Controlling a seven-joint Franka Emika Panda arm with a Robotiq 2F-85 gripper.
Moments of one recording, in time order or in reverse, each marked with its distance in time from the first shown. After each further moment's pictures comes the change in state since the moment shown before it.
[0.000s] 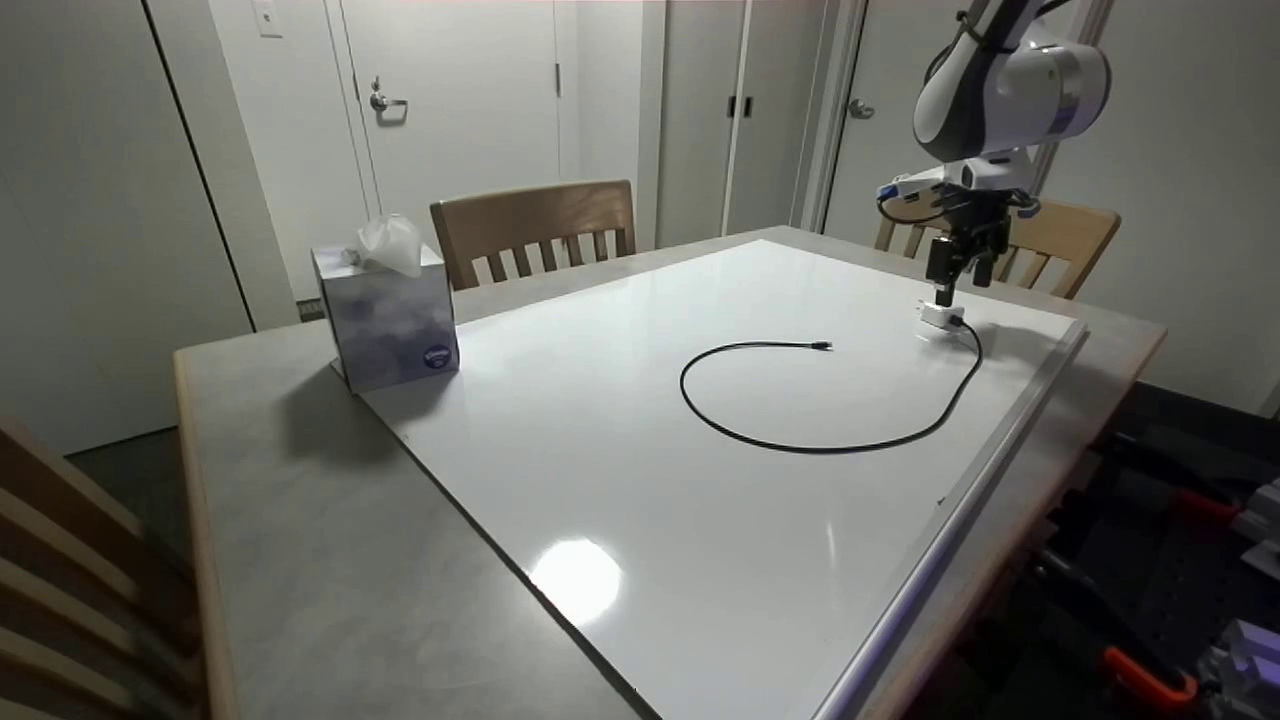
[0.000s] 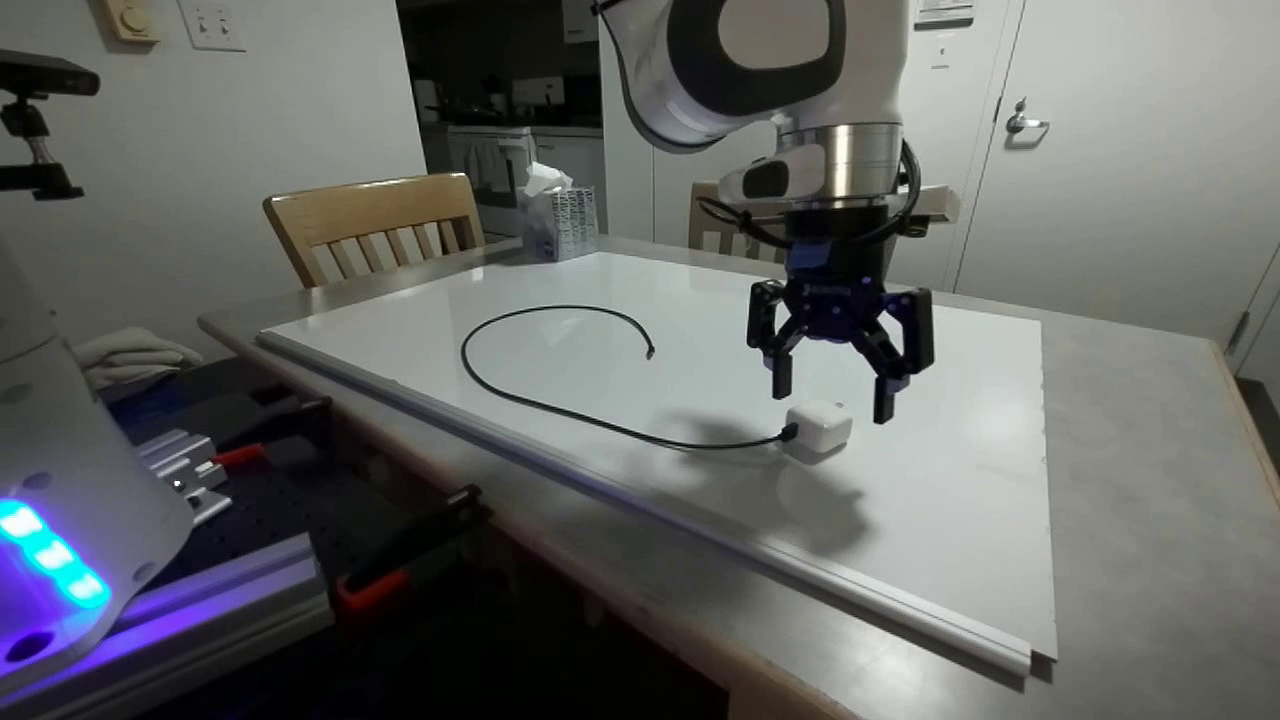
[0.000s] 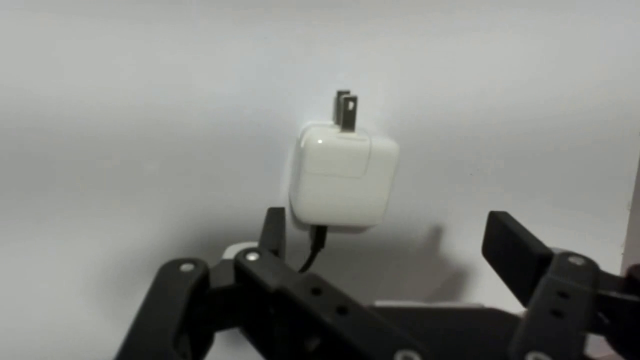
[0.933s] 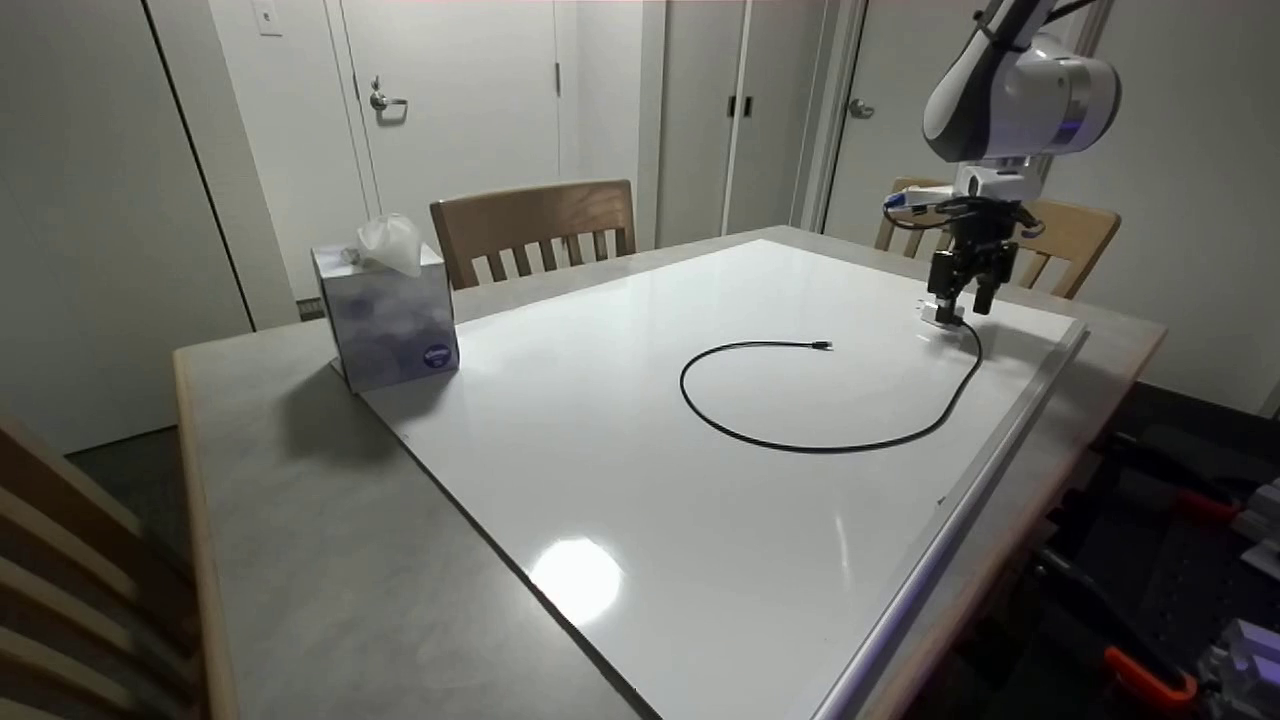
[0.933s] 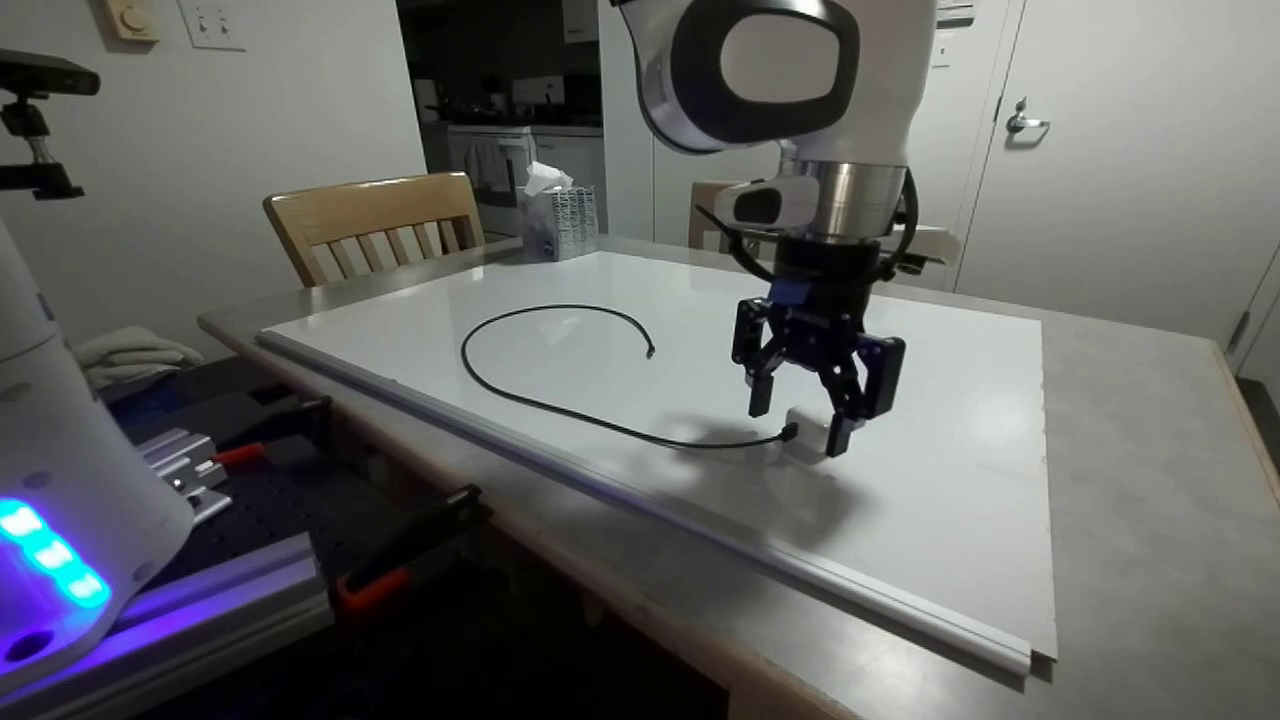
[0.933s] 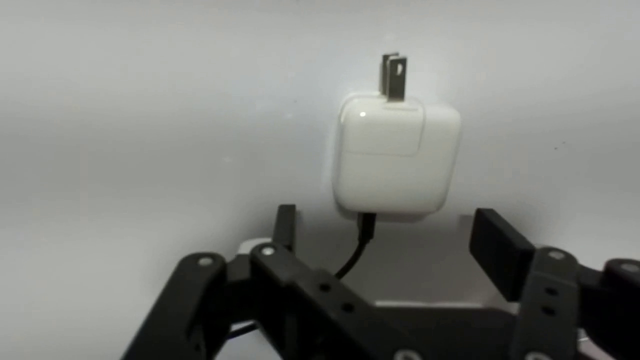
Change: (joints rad) arm -0.213 -0.022 0.189 -0.001 0.047 -0.051 0.004
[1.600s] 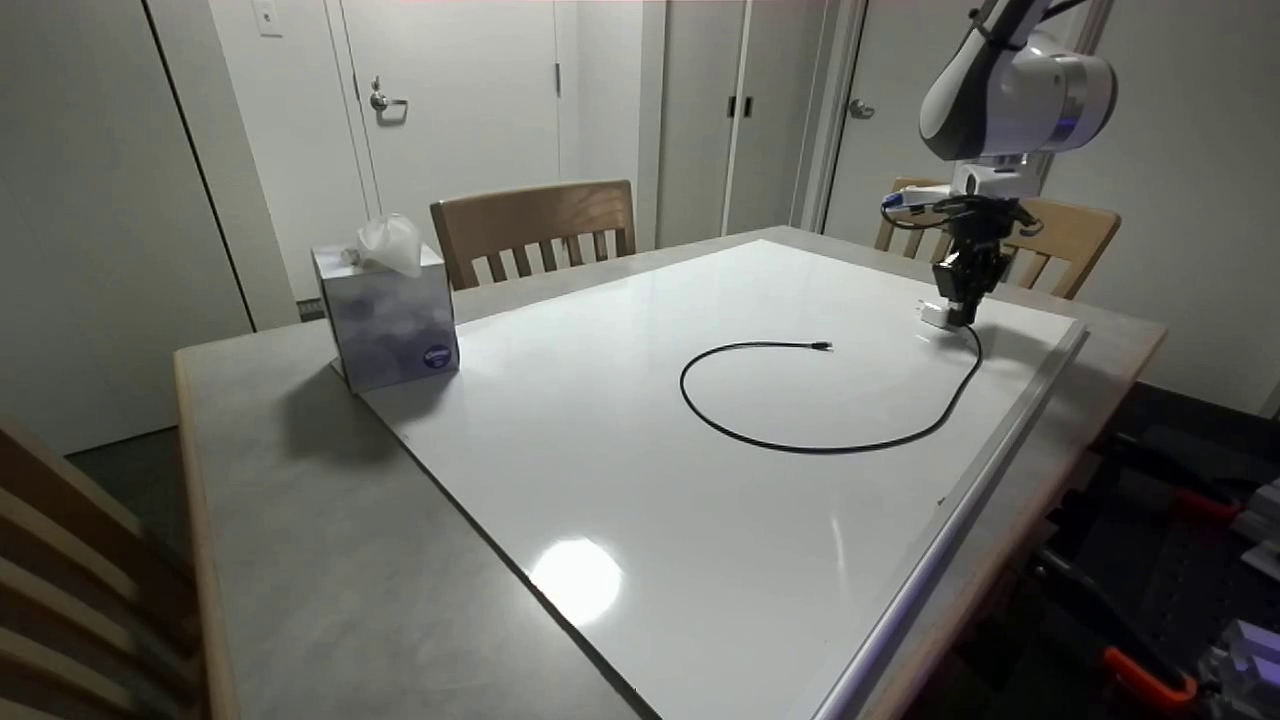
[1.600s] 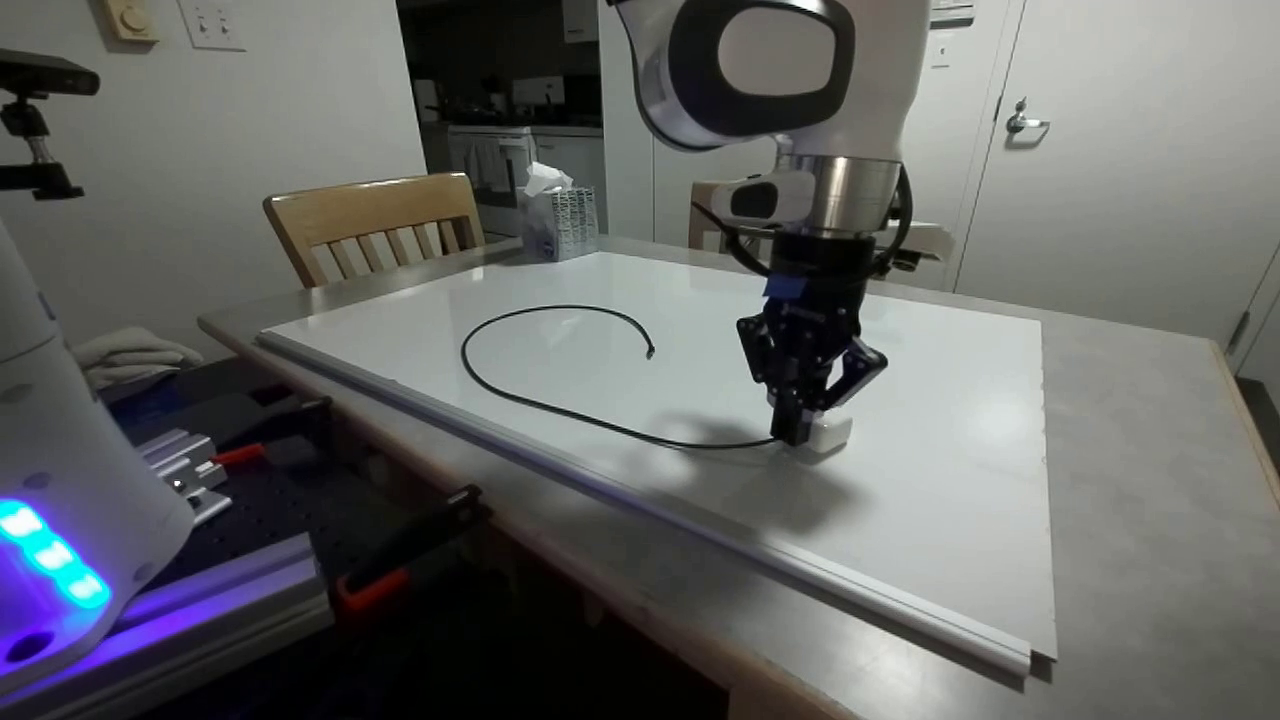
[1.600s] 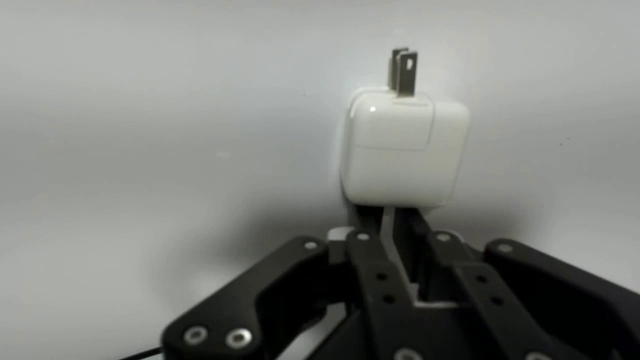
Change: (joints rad) arm 0.048 0.001 -0.038 0.001 0.004 -0.019 0.000
